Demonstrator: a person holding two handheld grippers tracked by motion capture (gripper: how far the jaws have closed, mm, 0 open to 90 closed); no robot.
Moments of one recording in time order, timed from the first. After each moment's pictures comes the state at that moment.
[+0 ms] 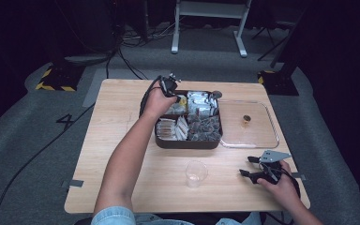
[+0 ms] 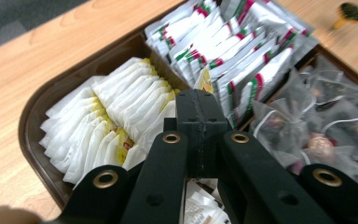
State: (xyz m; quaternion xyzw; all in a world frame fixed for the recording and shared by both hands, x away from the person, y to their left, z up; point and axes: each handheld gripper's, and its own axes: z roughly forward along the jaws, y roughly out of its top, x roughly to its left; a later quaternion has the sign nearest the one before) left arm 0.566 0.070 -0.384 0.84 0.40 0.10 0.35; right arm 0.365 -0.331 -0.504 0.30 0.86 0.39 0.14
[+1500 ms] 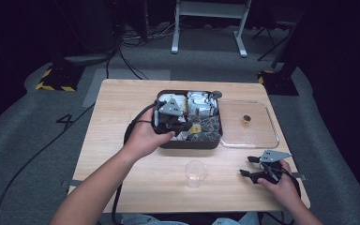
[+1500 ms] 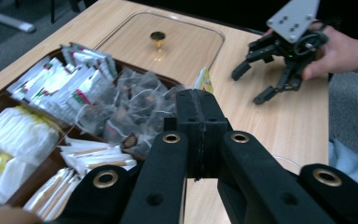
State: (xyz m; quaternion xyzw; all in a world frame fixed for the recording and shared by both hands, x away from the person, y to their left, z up) left arm 0.389 0.073 -0.327 0.87 0.19 0.09 0.45; right arm 0.366 -0.332 -0.504 0.29 0.86 0.39 0.13
